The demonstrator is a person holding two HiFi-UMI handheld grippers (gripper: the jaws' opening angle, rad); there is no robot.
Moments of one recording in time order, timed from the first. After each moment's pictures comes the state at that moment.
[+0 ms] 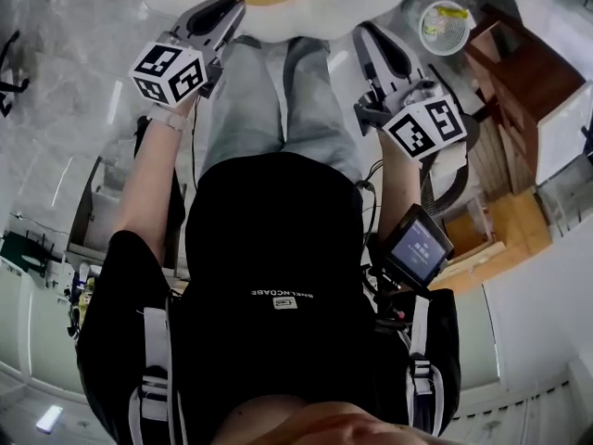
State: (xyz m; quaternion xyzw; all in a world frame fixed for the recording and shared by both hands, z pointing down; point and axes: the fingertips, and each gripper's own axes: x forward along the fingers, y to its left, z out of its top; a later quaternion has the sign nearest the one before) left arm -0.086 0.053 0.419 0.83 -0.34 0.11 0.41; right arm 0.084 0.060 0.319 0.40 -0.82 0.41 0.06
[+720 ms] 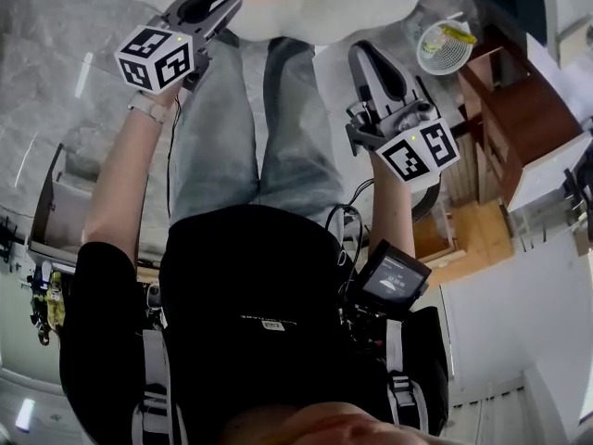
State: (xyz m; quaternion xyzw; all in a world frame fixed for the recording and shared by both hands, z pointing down) left arm -0.105 0.047 0.568 0.79 -0.36 0.12 0.48; right arm 0.065 0.055 0.435 0.35 -0.81 0.45 0.11
